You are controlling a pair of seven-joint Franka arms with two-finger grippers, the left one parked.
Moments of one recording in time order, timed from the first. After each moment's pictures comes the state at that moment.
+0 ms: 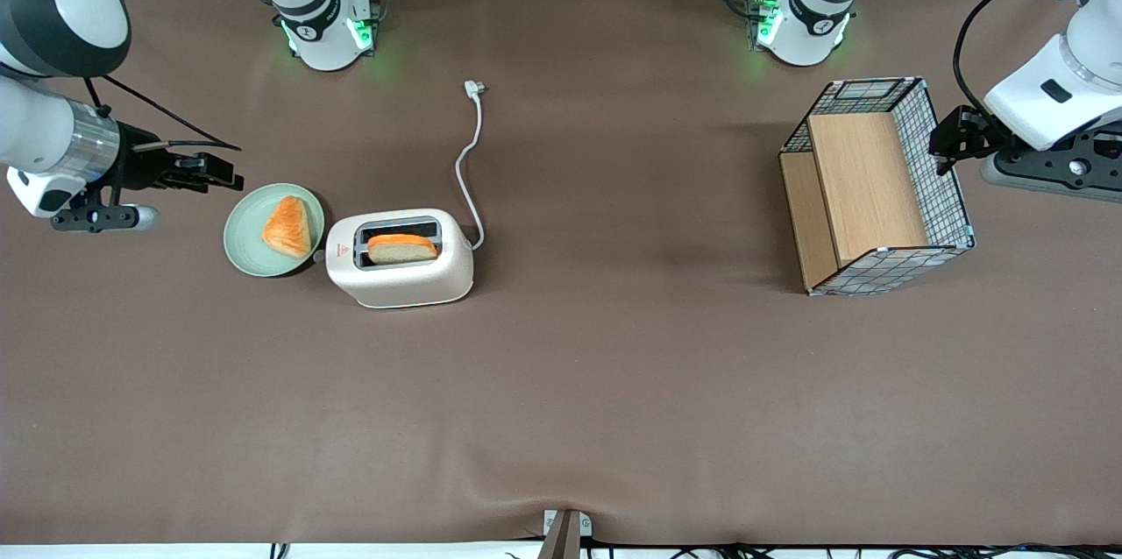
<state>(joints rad) 0.08 0.01 -0.11 -1.89 0.21 1.69 -0.05</state>
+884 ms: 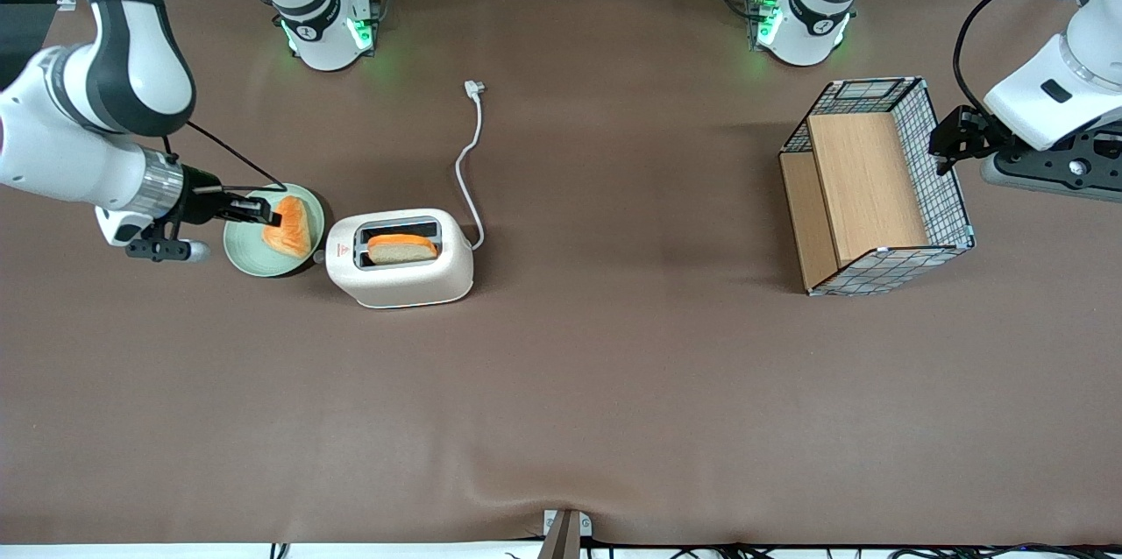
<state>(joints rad) 0.08 0.08 -0.11 -2.10 0.41 2.03 -0.10</state>
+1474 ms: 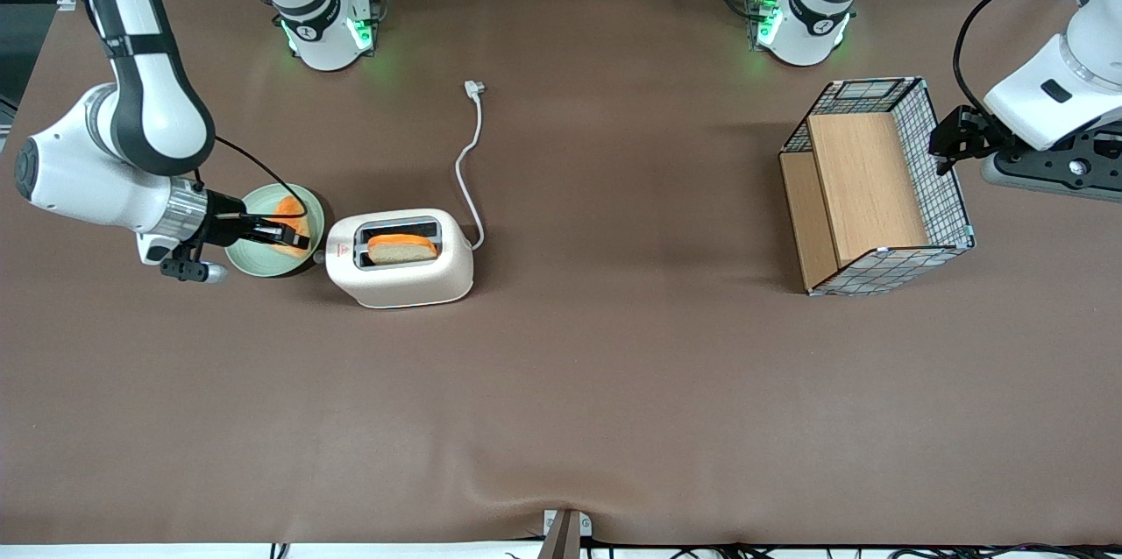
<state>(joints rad) 0.08 0.18 -0.11 -2.12 0.65 2.12 -0.21</state>
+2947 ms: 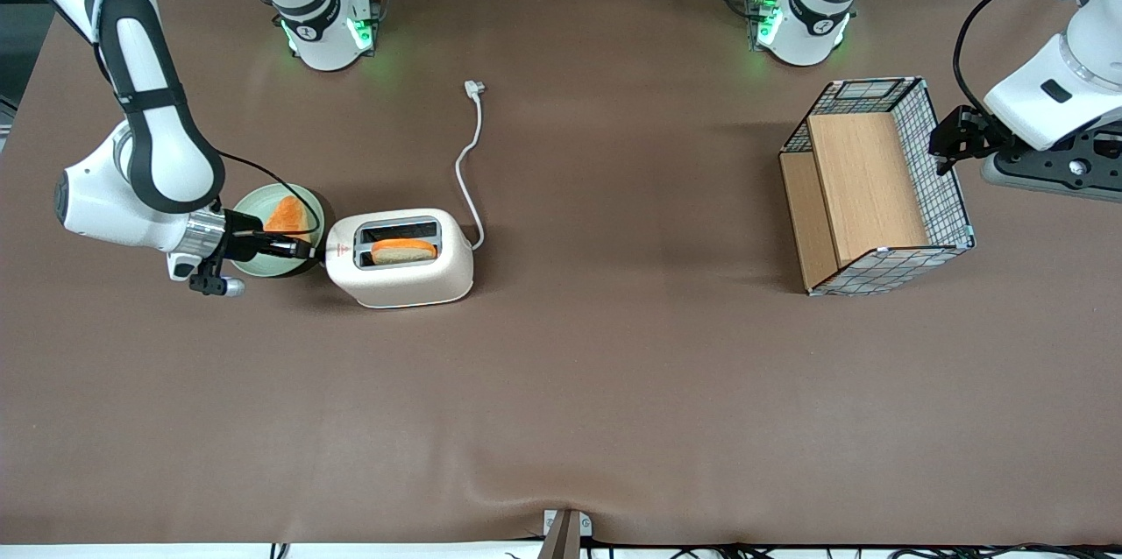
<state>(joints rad) 0.08 0.30 -0.13 -2.12 0.77 2.16 -0.35</state>
